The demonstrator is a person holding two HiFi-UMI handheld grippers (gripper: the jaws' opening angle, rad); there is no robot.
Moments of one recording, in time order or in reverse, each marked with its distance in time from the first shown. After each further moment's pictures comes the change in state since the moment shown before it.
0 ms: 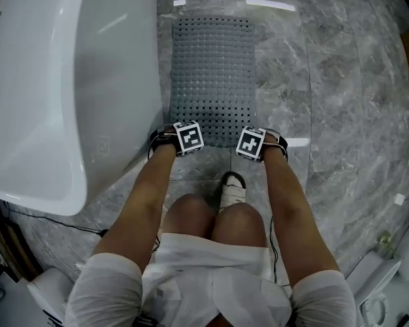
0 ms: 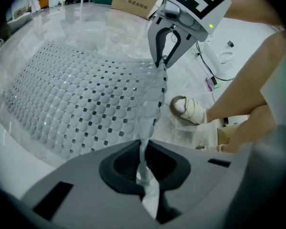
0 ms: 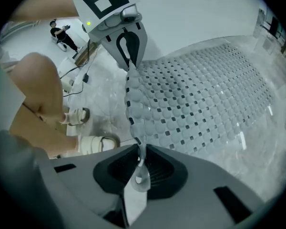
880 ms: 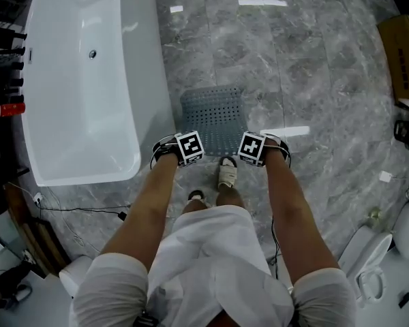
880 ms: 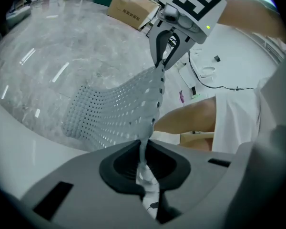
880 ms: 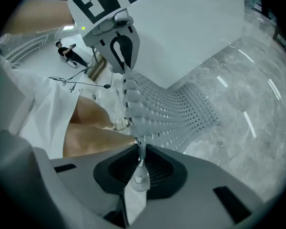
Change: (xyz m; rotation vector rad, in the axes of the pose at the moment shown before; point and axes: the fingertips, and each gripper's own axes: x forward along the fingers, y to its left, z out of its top) left arm -0.285 -0.156 0.063 -0.017 0.016 -0.144; right arm -0.298 0.129 -0.020 0.096 -0.023 0.132
